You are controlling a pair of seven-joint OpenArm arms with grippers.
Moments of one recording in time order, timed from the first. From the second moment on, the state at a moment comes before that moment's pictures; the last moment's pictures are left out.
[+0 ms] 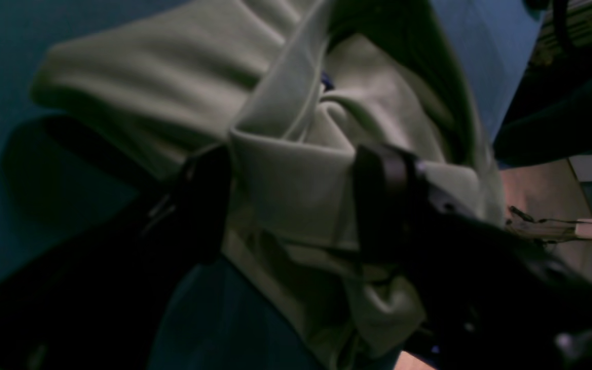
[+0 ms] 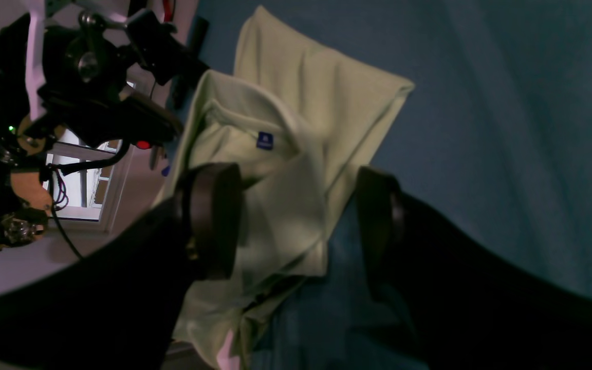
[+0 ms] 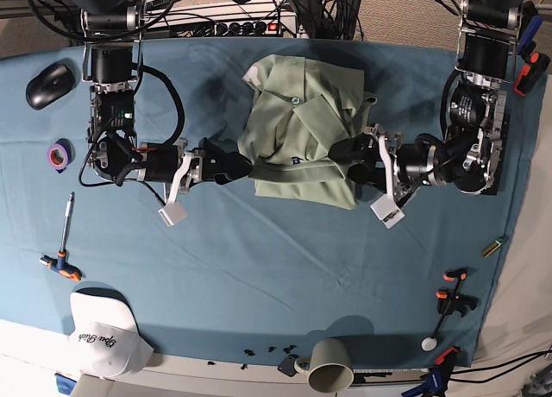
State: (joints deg) left arm -9.9 -20.4 8.2 83.7 -62.1 -39.2 68.1; right arm 12.8 17.3 3.3 68.5 74.9 39.8 -78.2
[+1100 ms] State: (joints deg) left arm -11.0 -18.7 8.2 83.7 -59.9 -41.4 65.4; right arm 10.8 15.8 -0.5 68.5 77.8 39.8 -78.2
